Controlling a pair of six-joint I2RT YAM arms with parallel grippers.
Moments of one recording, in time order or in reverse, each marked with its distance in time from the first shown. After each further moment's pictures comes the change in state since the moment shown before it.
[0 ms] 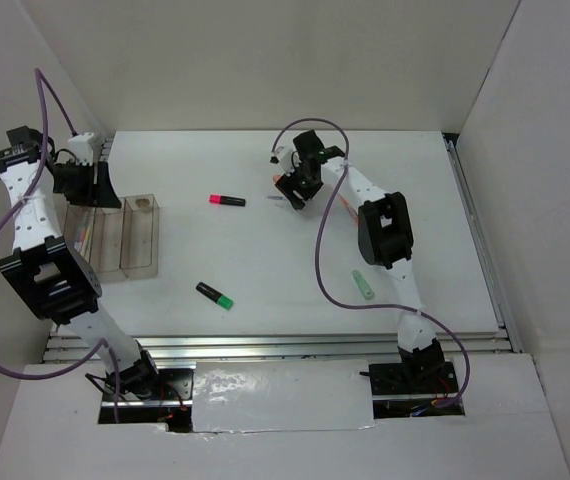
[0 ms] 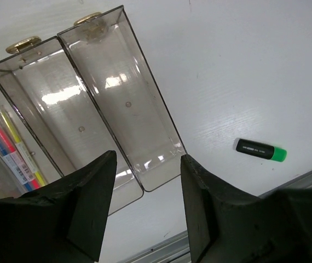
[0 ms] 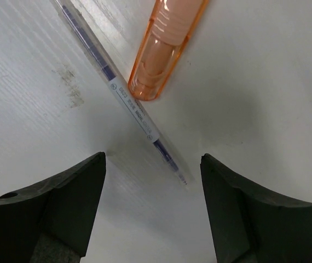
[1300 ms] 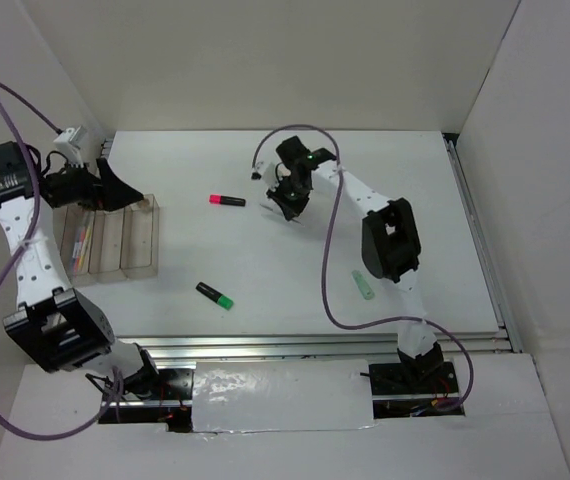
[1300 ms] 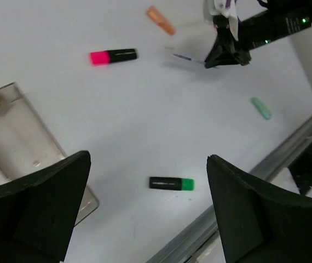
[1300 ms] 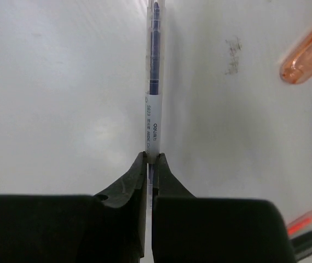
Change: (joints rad) left arm 0.027 -0.266 -0.178 0.072 0.376 -0.101; right arm 0.117 -0.135 -0.124 -0.148 -0.054 -0.099
